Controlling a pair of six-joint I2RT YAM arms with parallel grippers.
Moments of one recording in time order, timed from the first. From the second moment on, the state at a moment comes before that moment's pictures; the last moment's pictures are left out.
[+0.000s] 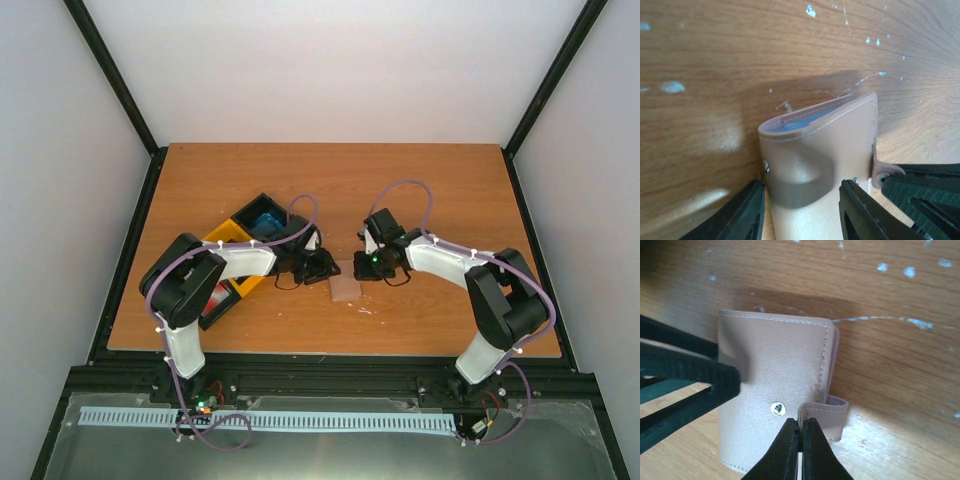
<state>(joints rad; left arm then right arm) -0.67 1.84 0.97 -0.10 0.42 -0.88 0.56 1.66 0.95 -0.46 -0.28 0.44</state>
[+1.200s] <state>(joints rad) -0.67 1.84 0.93 0.00 0.41 -0.87 0.56 1.69 1.01 -0.51 -0.31 0.32</state>
